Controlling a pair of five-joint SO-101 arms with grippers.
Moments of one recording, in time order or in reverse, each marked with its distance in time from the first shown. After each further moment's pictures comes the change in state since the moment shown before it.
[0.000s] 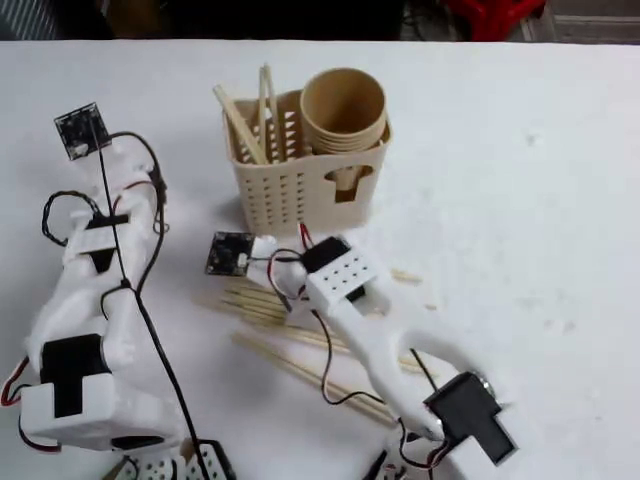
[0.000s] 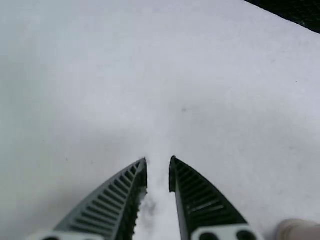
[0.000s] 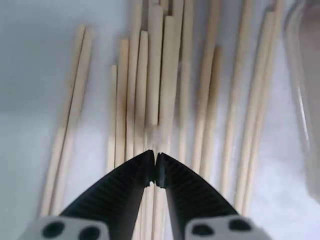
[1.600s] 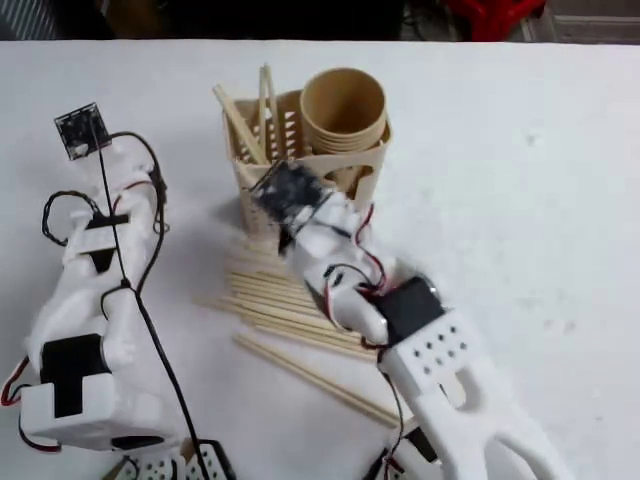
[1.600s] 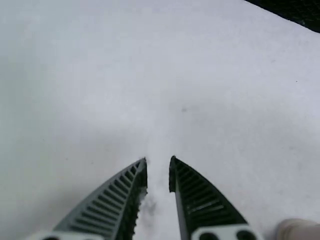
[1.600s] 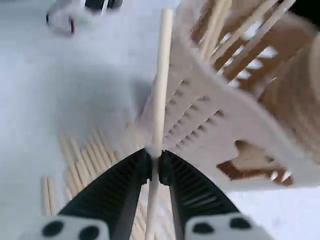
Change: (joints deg) left arm 0.0 0.0 0.0 0.0 0.0; right arm 3.0 -38.1 -0.4 -7.4 -26.8
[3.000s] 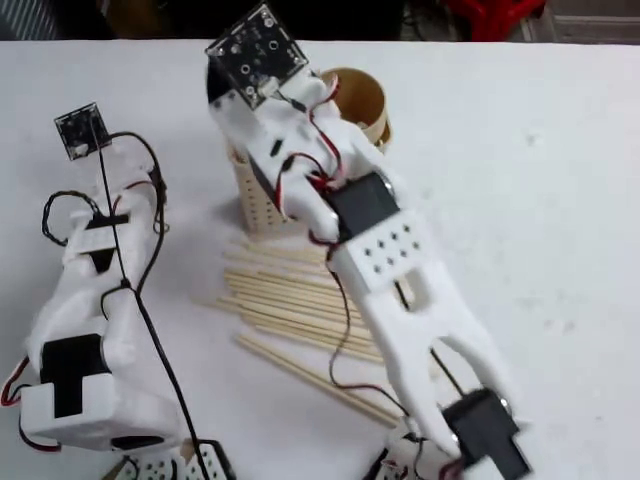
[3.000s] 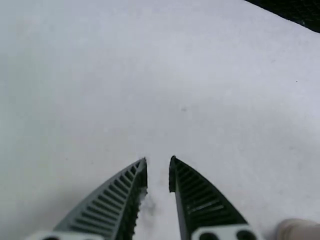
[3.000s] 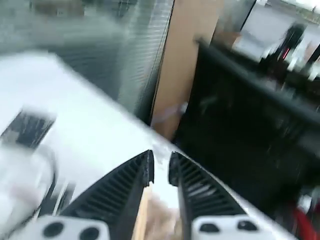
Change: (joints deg) left arm 0.0 0.0 0.0 0.0 0.0; right arm 0.0 30.2 -40.4 -9.6 -1.7
